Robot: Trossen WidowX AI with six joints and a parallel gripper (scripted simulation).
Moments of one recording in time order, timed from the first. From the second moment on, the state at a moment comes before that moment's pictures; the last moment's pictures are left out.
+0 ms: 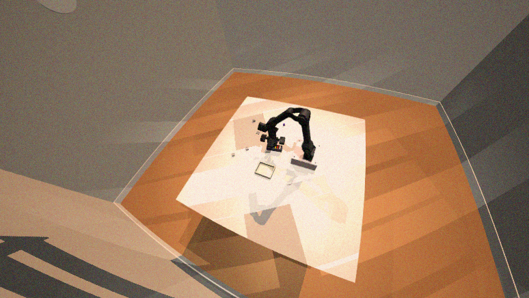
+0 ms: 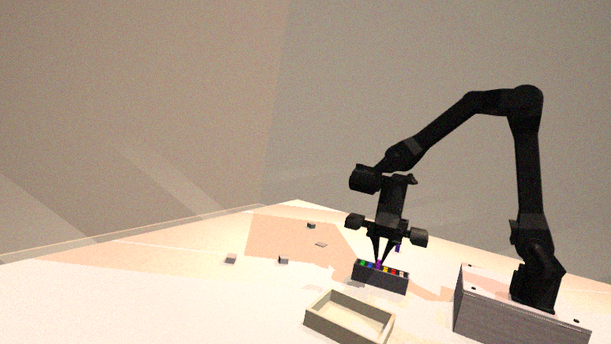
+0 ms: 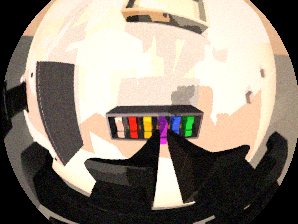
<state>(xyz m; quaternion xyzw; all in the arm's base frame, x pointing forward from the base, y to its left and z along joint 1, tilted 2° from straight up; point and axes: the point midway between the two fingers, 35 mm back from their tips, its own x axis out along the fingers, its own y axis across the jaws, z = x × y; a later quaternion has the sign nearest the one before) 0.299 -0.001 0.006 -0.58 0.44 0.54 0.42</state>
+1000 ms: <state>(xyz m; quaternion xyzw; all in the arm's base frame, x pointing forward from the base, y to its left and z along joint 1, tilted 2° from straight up) 0.299 -0.001 0.020 -0.58 0.44 0.54 0.42</state>
